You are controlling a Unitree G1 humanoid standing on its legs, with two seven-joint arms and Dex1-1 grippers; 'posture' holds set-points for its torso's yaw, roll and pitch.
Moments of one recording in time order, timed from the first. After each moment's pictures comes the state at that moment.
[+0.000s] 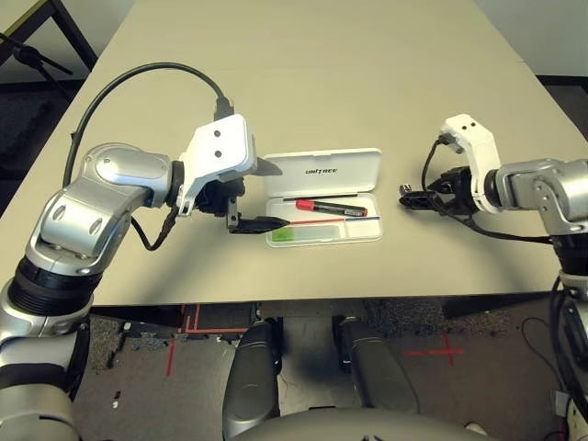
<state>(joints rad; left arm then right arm) -0.62 0.87 -0.14 -0.39 -0.37 0.71 -1.15 -0.74 -0.70 0.14 0.11 0.35 1.22 0.72</state>
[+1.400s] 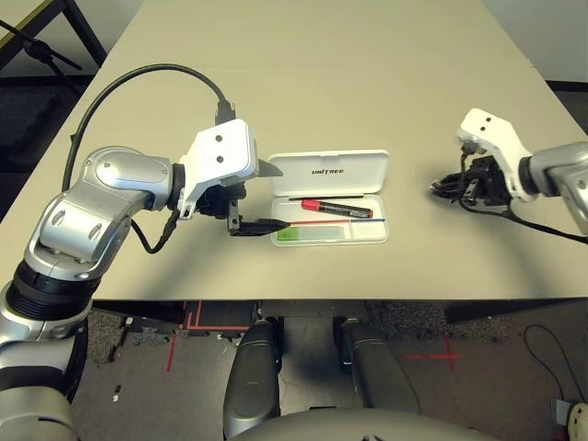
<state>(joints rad) -0.61 0.88 -0.15 -0.41 -0.37 0.70 -1.14 -0.74 -1.00 0.26 0.20 0.14 0.63 1.21</state>
